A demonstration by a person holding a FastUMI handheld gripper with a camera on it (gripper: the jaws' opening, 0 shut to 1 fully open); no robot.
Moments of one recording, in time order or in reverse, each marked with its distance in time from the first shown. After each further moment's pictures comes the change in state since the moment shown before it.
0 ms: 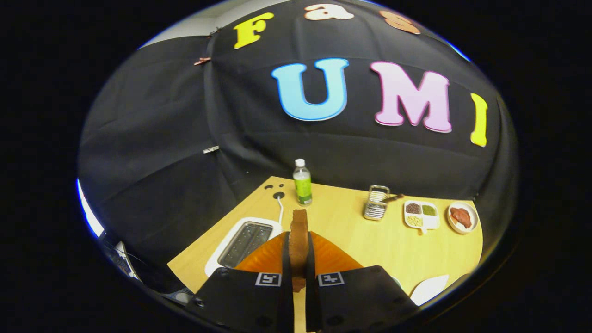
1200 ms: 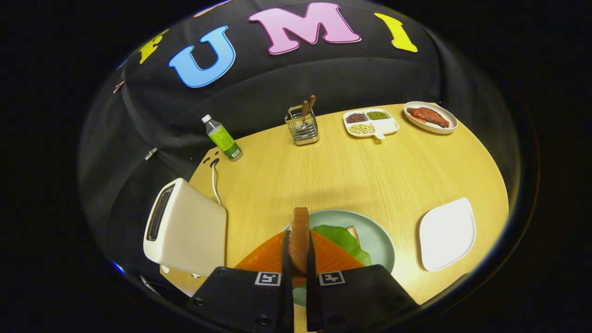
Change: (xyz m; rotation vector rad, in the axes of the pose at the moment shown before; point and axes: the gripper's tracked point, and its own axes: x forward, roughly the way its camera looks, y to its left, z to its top) arm 0.023 -0.146 -0.162 0.354 0.228 -0.188
